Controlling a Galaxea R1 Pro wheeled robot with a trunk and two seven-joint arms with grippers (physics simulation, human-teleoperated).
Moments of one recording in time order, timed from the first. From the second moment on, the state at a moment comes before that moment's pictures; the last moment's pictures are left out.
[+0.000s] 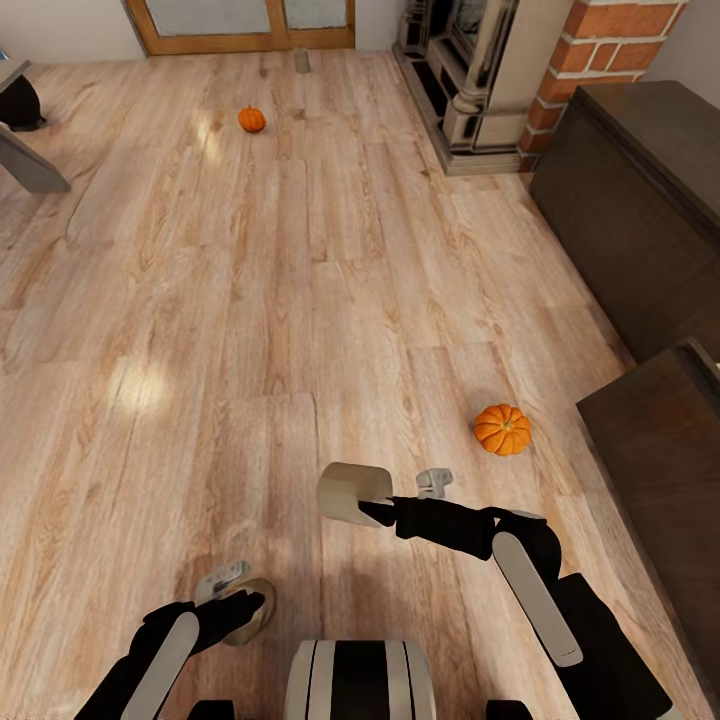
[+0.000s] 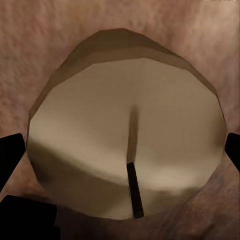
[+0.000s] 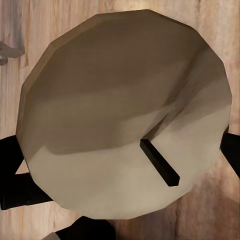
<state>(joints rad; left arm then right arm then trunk) -0.27 0.09 -0.10 -1.15 0.72 0.67 0.34 -0.43 -0.09 0.28 -1.57 -0.65 0.85 0.26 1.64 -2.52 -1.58</state>
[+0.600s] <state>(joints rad) -0.27 0.09 -0.10 -1.15 0.72 0.67 0.34 -0.43 -0.09 0.28 -1.57 -0.65 0.85 0.26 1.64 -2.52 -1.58</state>
